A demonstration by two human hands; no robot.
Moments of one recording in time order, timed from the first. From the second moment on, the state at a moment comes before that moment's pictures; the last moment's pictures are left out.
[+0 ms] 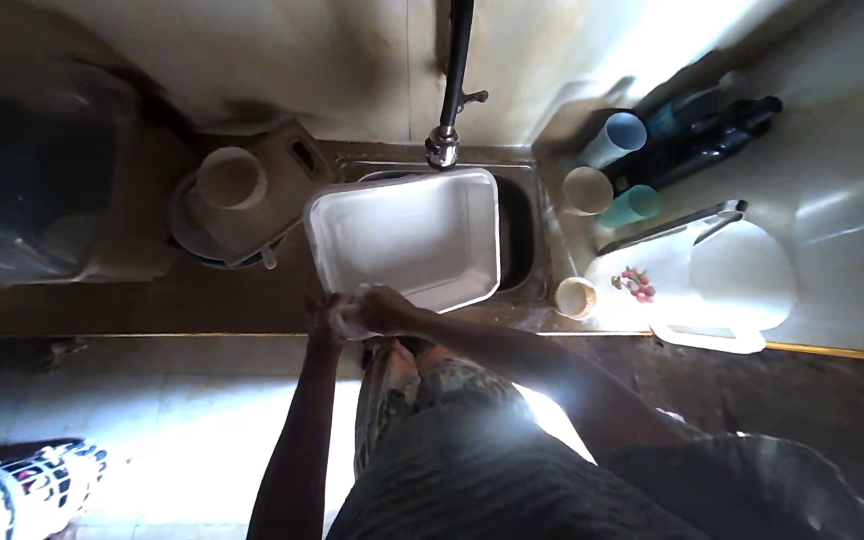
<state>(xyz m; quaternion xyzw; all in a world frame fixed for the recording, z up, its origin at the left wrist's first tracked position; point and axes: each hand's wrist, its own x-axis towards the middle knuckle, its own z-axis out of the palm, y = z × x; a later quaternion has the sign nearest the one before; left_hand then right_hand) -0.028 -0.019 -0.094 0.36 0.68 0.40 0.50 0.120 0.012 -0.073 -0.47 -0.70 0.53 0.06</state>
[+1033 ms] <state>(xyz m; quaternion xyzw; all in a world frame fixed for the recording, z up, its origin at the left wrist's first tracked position) 0.017 -0.040 -0.093 0.37 0.65 0.34 0.57 0.140 -0.016 -0.074 -0.46 -0.74 0.49 0.07</state>
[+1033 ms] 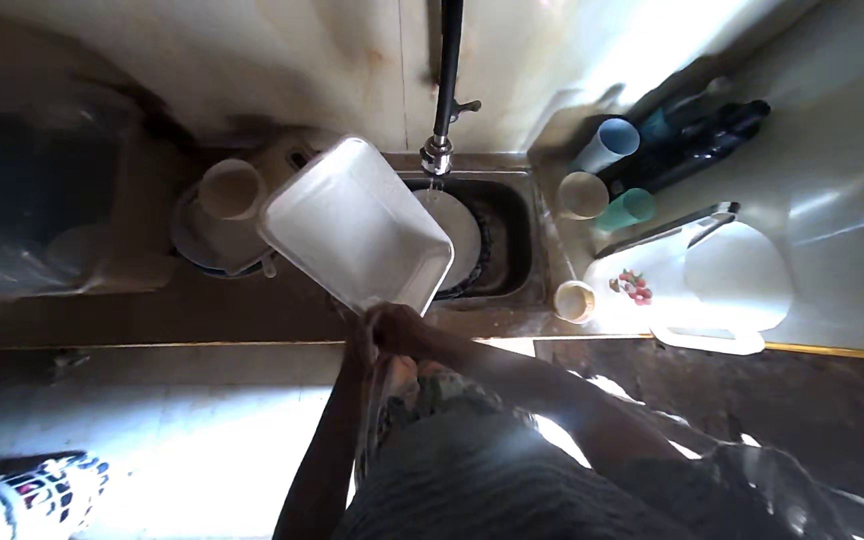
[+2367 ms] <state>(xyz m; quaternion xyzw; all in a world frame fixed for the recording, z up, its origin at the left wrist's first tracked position) 0.000 0.019 -0.030 0.36 0.65 0.24 0.63 0.261 0.120 -0.063 -0.49 -0.83 -0.05 0.26</state>
